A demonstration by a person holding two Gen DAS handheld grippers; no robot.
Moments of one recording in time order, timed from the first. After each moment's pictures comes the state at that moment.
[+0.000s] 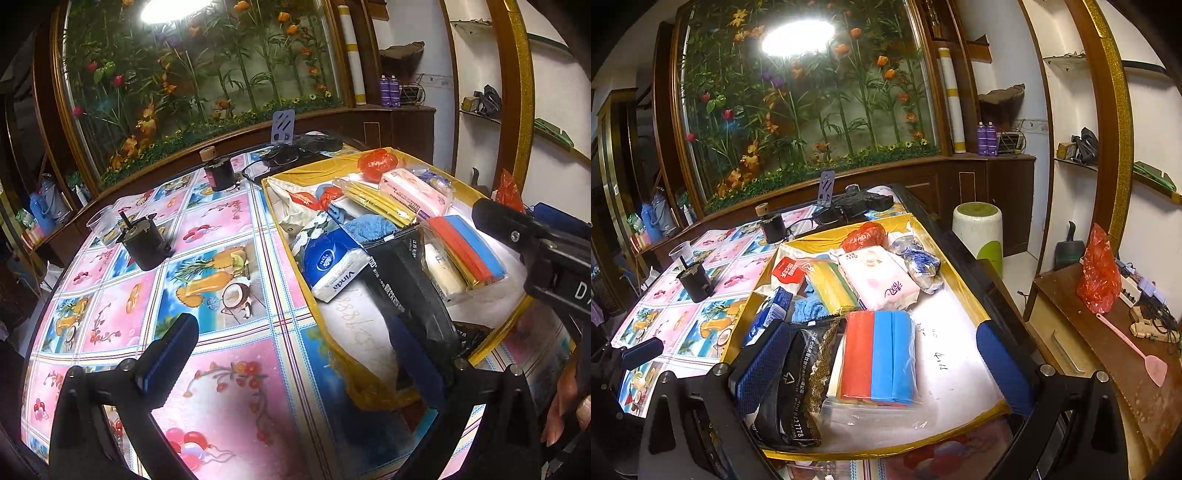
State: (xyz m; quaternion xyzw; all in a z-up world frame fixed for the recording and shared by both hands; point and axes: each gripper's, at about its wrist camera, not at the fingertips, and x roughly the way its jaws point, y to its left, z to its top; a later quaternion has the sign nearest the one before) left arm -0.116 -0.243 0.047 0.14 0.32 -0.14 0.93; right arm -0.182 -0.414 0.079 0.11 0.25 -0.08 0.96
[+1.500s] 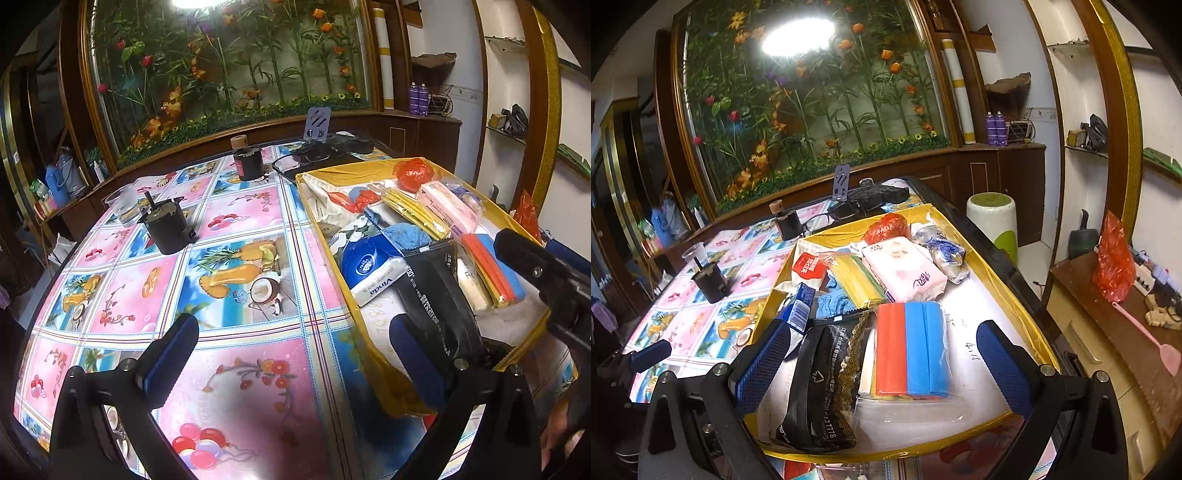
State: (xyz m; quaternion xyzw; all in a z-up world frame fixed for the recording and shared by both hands) left arm -0.107 -0.221 0.052 0.10 0.33 -0.10 0.93; right arm -0.174 -0.401 0.073 0.13 0.26 -0.05 0.96
